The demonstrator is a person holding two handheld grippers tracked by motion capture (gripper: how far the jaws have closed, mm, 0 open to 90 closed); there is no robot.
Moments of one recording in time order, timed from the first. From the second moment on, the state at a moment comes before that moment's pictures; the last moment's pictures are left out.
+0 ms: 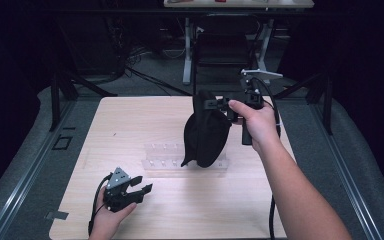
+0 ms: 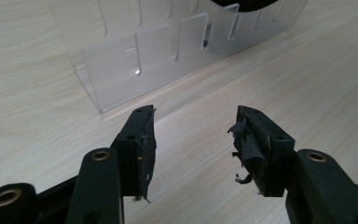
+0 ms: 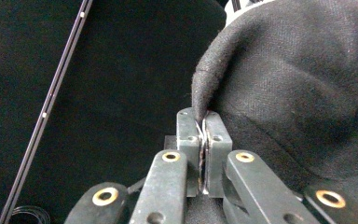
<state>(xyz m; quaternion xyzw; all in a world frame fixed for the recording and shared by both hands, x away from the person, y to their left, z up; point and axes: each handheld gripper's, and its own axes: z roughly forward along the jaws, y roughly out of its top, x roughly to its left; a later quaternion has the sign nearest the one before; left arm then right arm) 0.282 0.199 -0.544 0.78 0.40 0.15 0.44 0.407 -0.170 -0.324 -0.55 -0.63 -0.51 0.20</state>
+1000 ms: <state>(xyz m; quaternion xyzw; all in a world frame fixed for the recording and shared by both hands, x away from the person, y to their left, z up) 0.306 0.115 -0.481 0.80 0.32 0.18 0.48 0.408 -0.166 -0.325 -0.54 -0.63 -0.52 0.20</state>
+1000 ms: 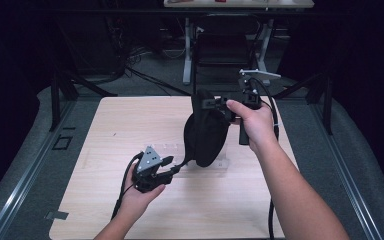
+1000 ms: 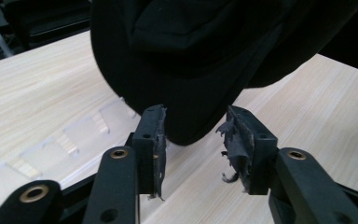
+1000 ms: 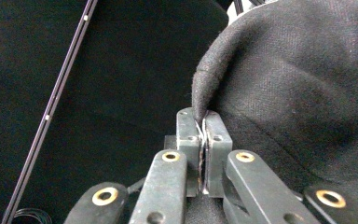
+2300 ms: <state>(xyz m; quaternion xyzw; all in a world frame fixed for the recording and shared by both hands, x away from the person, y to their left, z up) 0.302 0.083 -0.469 0.82 0.27 0.22 0.45 0.405 -0.163 -0.324 -0.54 -0.63 -0.53 0.20</state>
